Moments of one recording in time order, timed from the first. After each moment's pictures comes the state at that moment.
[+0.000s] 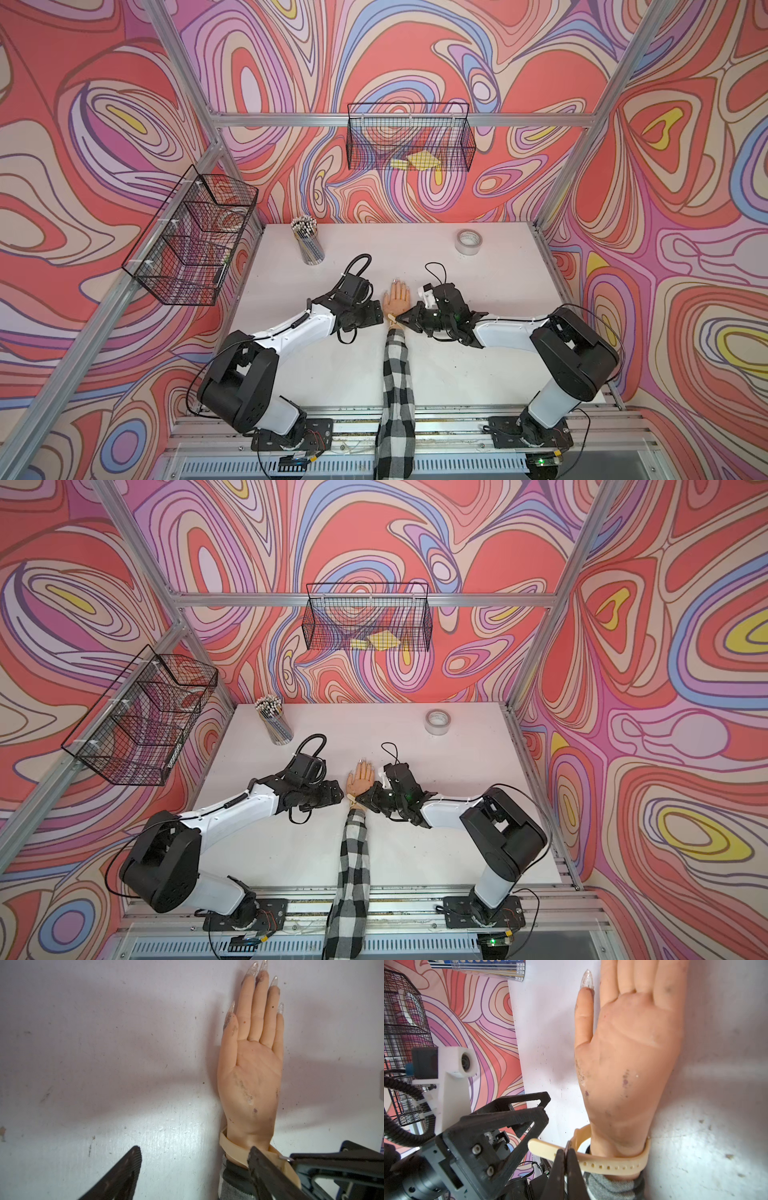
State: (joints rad) left arm -0.51 1.48 0.86 -0.41 0.11 -0.71; right arm 0.66 1.68 0.74 0.36 -0.49 1.16
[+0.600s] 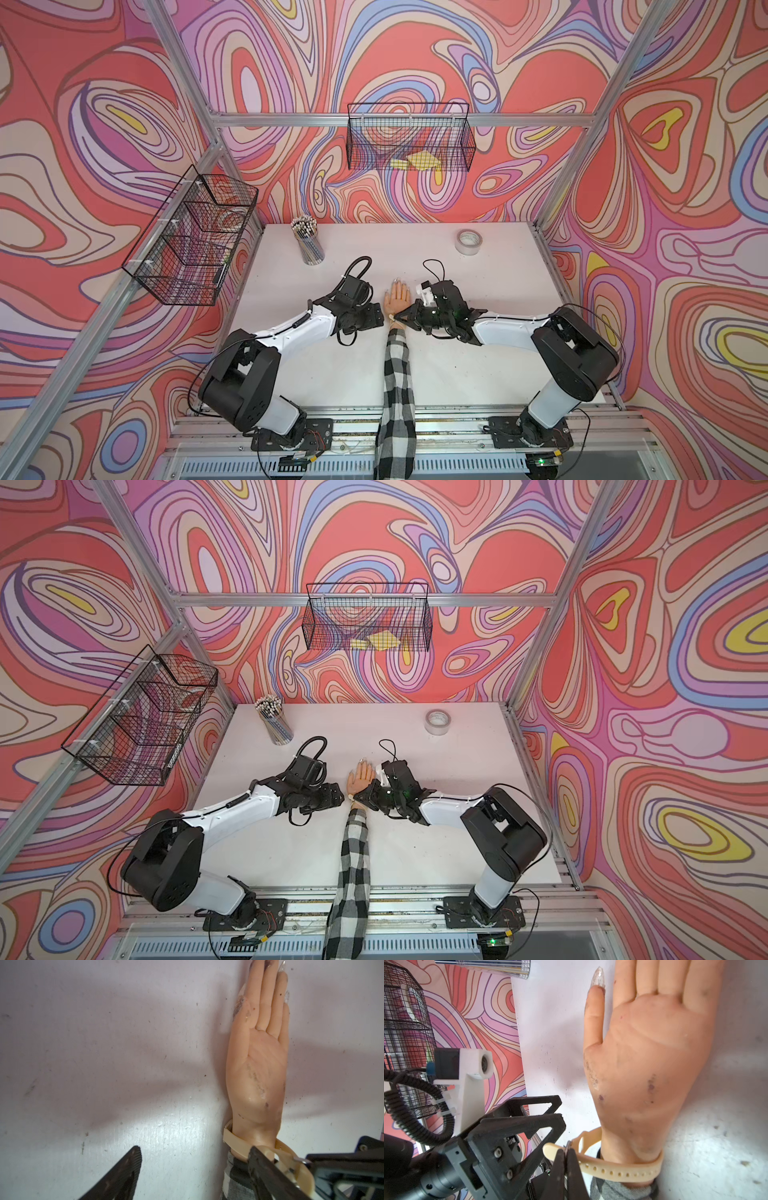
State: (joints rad) left arm -0.51 1.49 0.84 -0.40 0.14 -0.71; right arm 0.66 1.68 0.78 0.32 -0.50 1.14
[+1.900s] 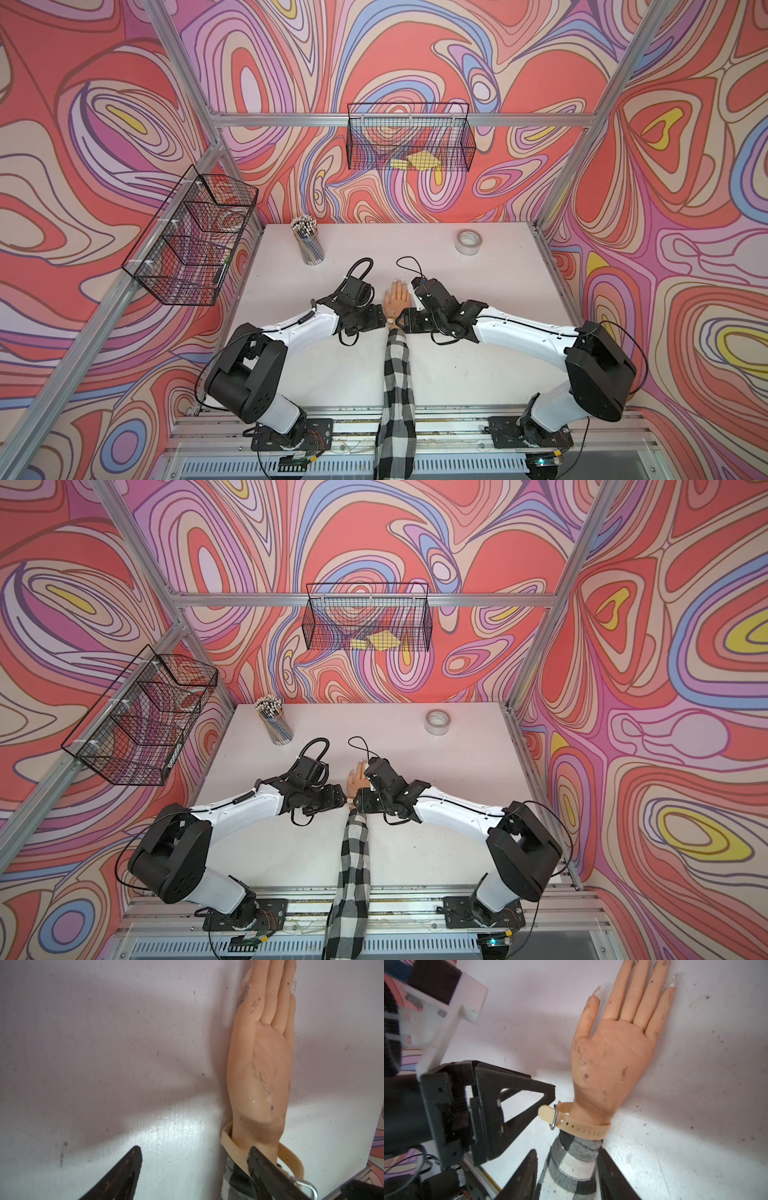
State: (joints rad) left arm -0.51 1.53 0.84 -0.37 0.18 -0.72; right arm 0.83 1.56 0.99 -0.31 -0.07 0.64
